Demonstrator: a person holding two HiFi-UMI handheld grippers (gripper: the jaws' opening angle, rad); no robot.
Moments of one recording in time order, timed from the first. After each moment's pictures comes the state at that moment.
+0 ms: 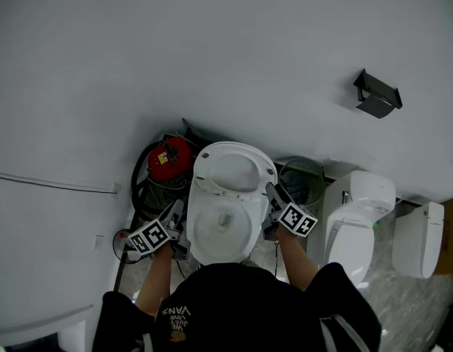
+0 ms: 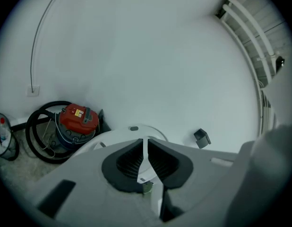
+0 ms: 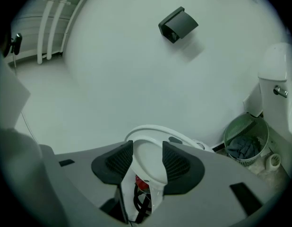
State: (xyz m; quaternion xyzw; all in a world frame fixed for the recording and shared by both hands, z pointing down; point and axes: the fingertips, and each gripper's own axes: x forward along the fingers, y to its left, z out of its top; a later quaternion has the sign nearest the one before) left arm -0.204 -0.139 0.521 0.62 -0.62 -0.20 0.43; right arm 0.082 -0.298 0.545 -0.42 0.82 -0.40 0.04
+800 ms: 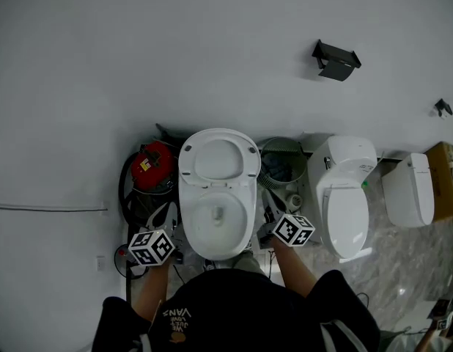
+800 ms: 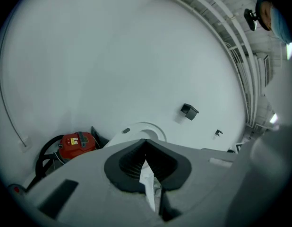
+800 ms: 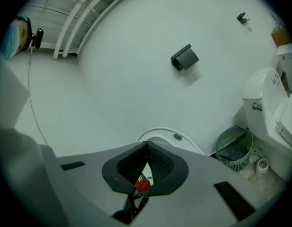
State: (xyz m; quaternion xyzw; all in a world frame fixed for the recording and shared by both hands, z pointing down) left arm -0.191 -0.101 0.486 0.74 -0.60 -0.04 0.30; right arm 0.098 -0.175 0.491 -0.47 0.82 -0.32 0.07
